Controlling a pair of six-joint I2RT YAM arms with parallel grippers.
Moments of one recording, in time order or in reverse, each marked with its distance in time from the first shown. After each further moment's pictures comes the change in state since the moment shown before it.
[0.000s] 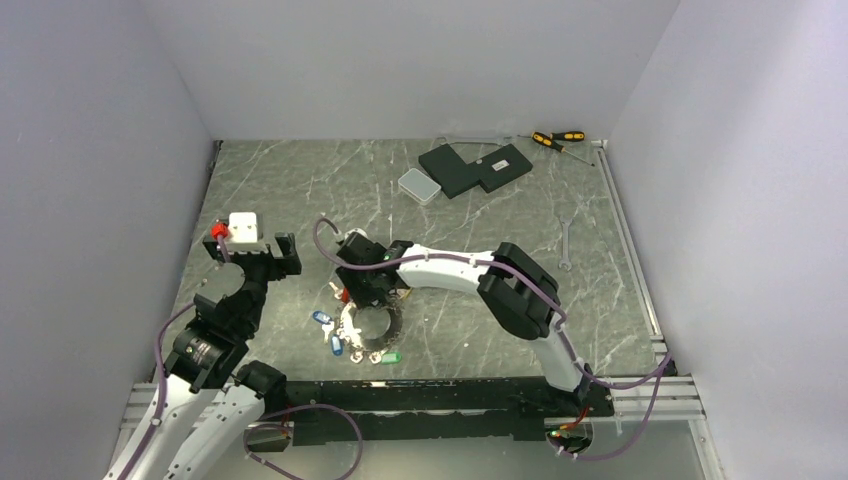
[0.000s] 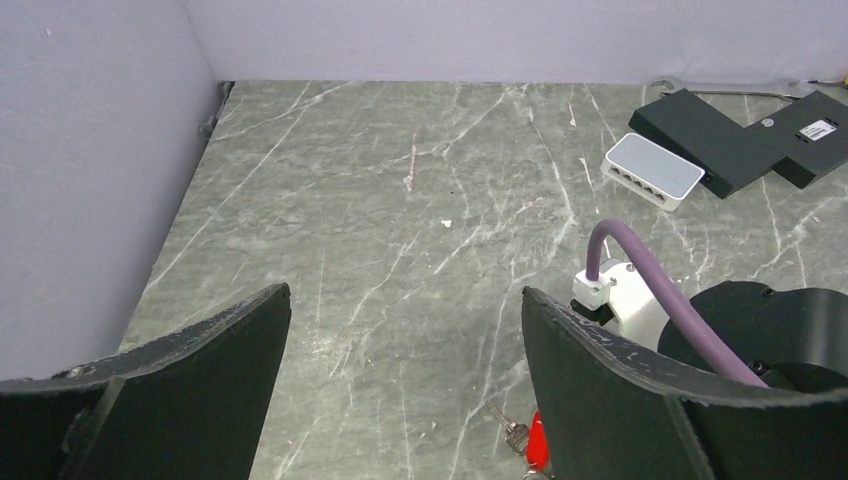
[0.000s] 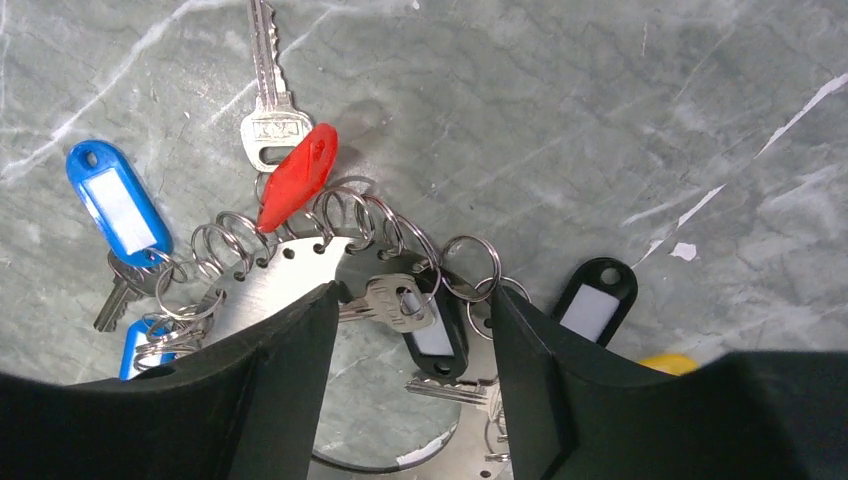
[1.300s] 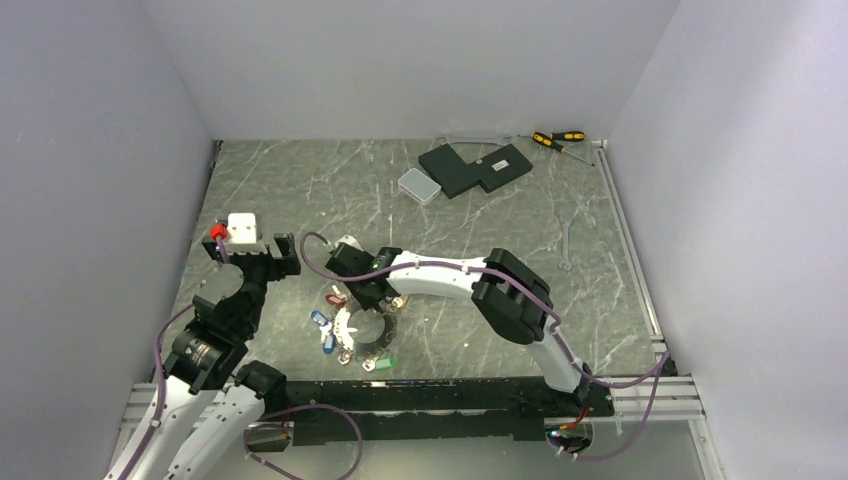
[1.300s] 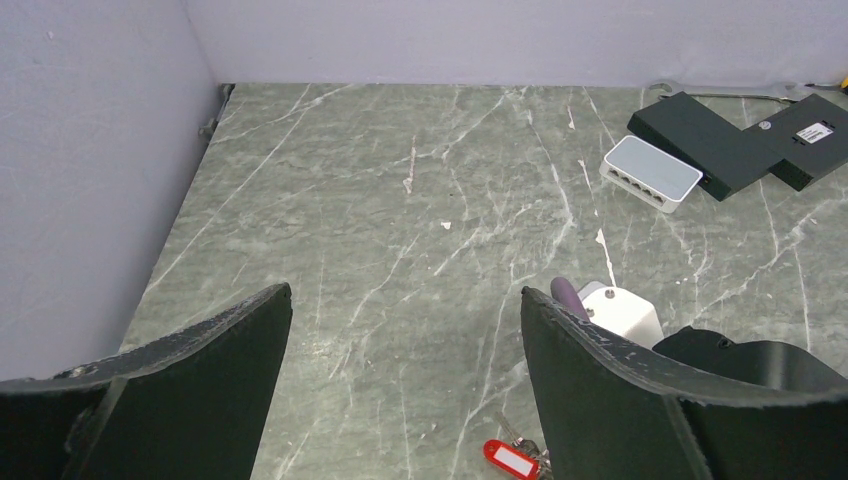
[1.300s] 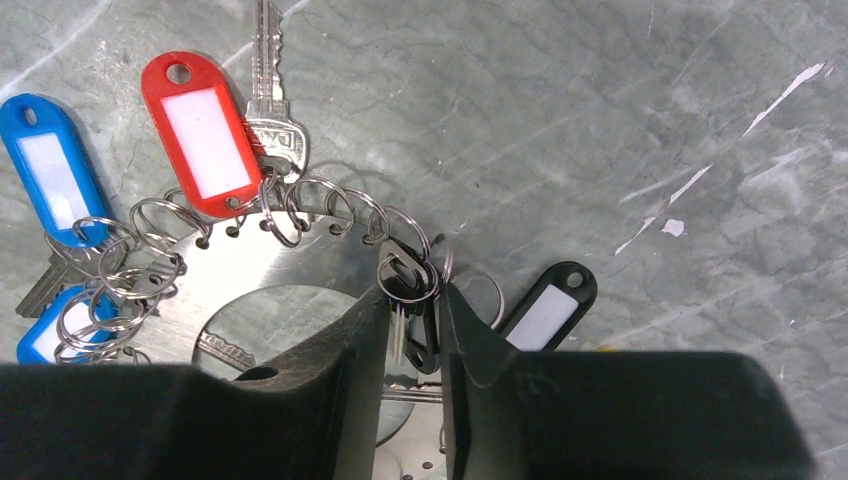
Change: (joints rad) left arm 0.000 -0.007 0.000 0.000 0.001 0.002; right arm 0.060 0.034 0.066 -0.100 0.127 -0.038
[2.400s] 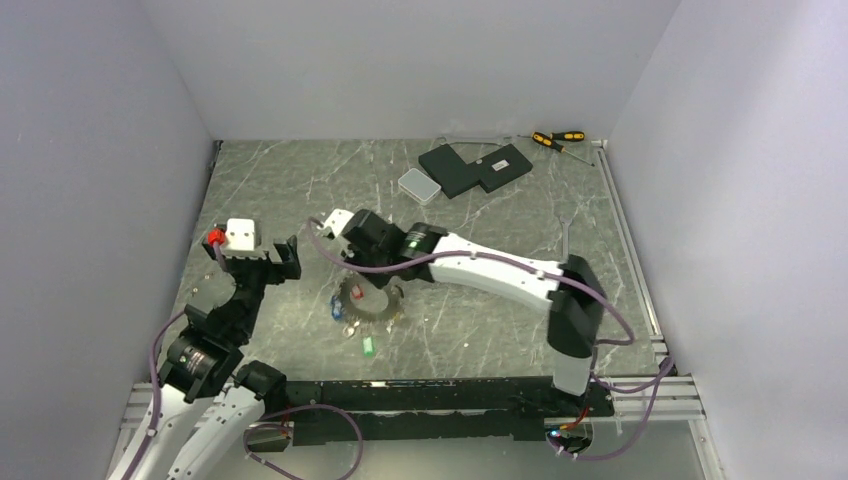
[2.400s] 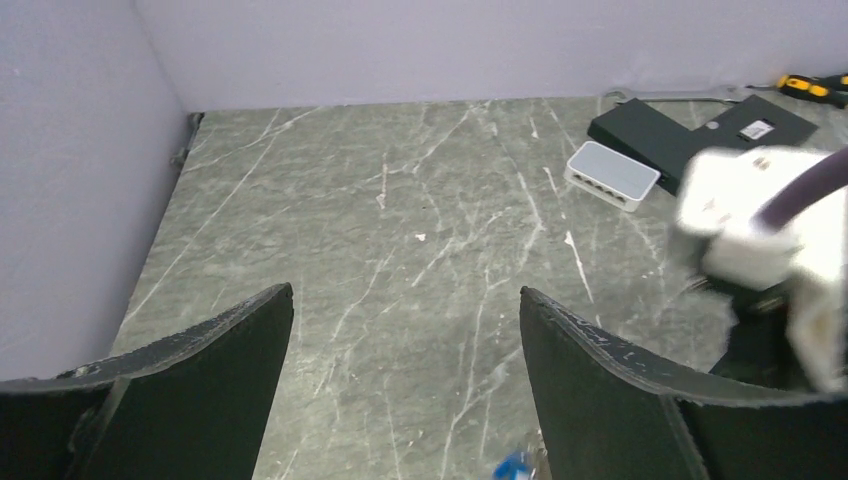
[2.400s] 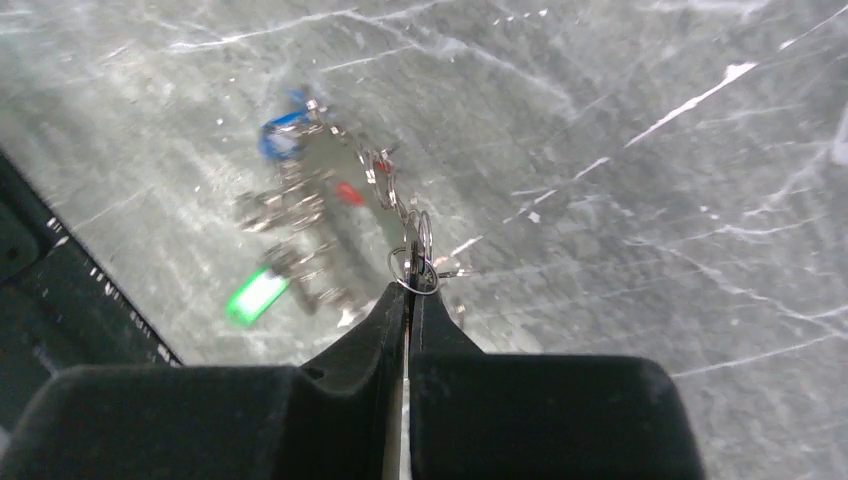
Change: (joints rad) left arm 0.000 -0.039 0.000 0.001 0.066 0.026; right arm -0.009 -0.267 0.023 -0.097 -0.069 -0.322
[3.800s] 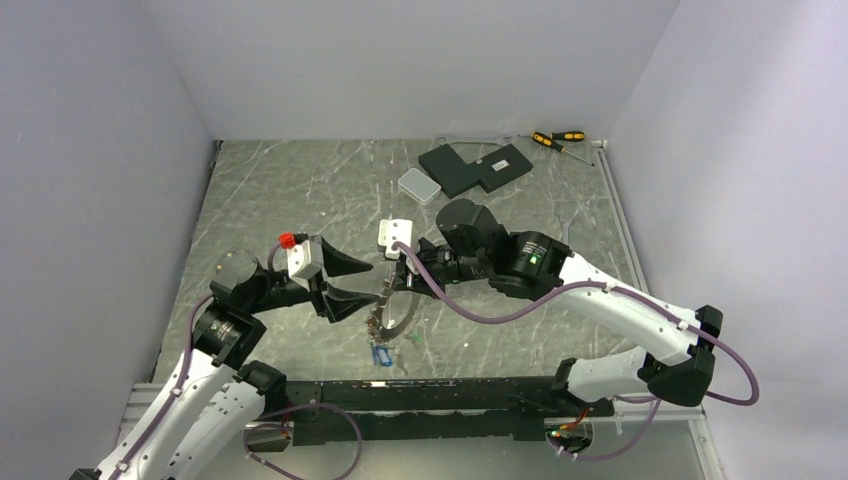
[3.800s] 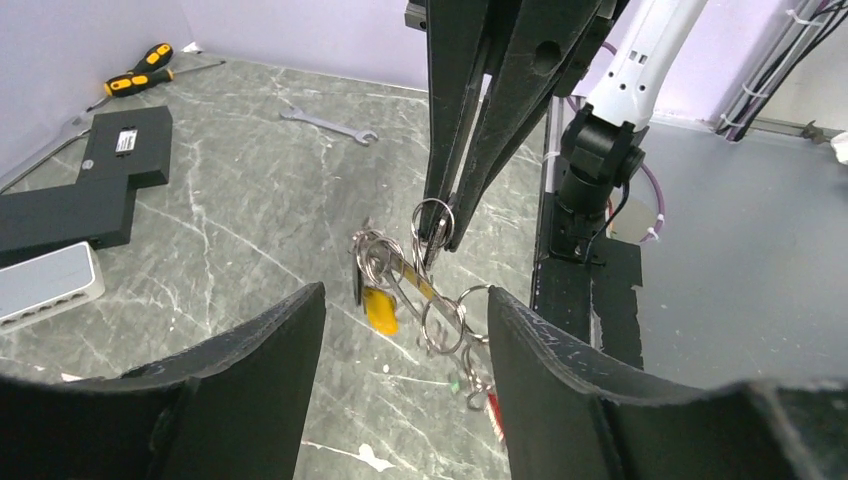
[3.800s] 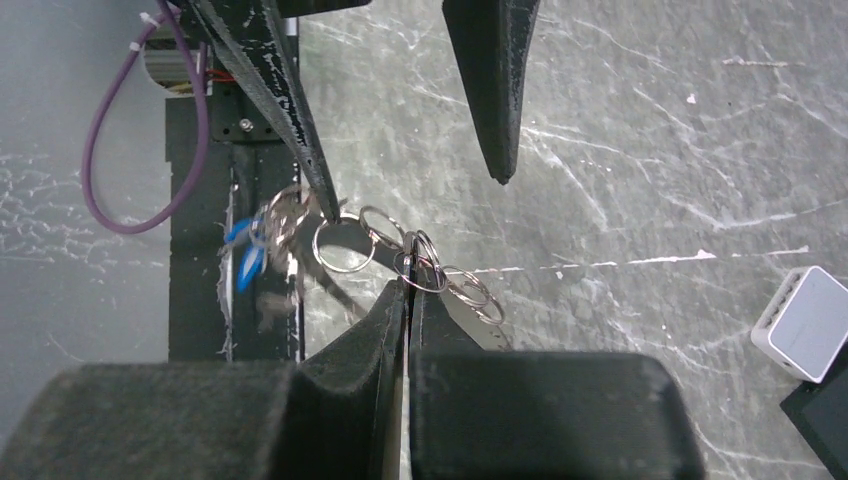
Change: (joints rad) left arm 0.001 0.180 -0.059 0.313 1.294 -0.025; right arm -0.039 -0.602 -0.253 0.018 -0.454 -0.354
